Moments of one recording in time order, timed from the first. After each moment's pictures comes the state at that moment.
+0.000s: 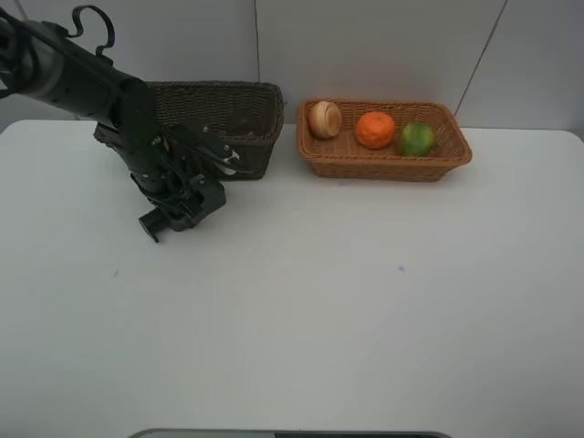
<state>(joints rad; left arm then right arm) -0.37 2.08 -1.17 0.15 0.40 0.32 0.01 -0.01 -0.53 -0.09 1.06 0.10</state>
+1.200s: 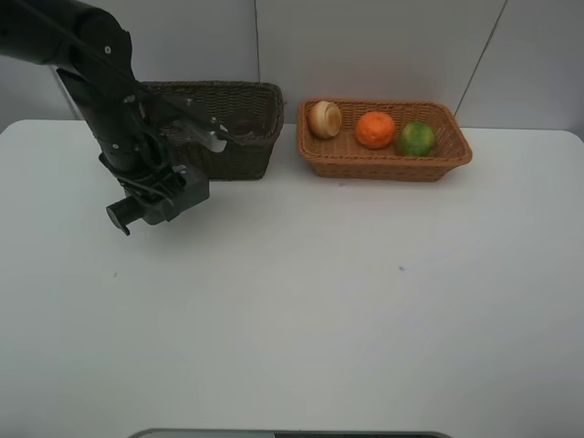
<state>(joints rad) -0.41 1.85 -1.17 0.12 0.72 0.29 0.01 -0.01 -0.53 -0.09 1.06 0.10</state>
